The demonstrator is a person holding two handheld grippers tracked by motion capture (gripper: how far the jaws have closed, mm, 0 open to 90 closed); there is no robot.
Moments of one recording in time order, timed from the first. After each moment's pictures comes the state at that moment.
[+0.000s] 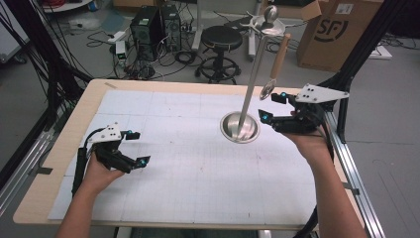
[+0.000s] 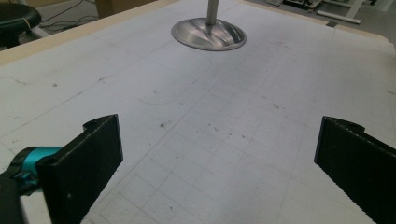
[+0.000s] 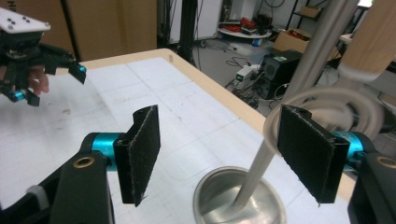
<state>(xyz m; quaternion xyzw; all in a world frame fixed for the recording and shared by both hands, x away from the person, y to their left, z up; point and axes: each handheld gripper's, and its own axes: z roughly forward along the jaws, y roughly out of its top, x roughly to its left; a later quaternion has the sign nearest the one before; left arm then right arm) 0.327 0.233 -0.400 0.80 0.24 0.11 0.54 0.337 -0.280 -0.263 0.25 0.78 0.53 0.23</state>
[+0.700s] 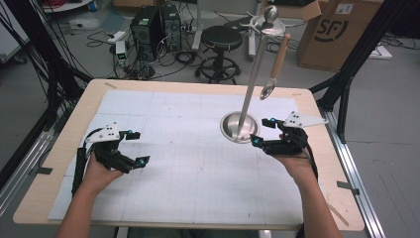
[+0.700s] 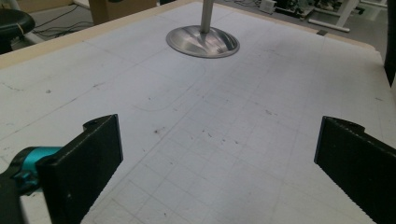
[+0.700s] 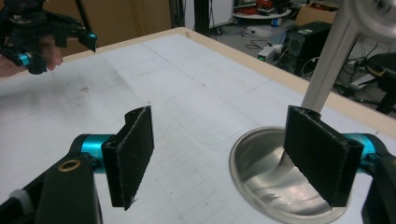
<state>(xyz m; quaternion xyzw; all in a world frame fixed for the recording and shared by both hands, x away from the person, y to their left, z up) 0.326 0.234 -0.399 0.79 0.23 0.10 0.56 0.332 -0.278 -0.344 0.28 0.77 0.54 0.17</state>
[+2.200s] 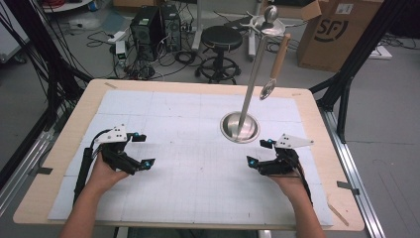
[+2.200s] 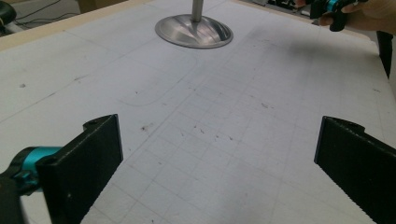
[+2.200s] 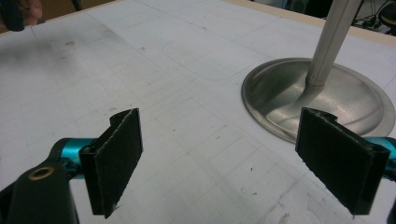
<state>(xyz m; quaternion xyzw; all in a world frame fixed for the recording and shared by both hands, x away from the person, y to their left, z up) 0.331 0.222 -0.409 0.80 0.23 0.09 0.55 0.318 -0.280 -0.415 0.31 0.79 0.51 0.15</state>
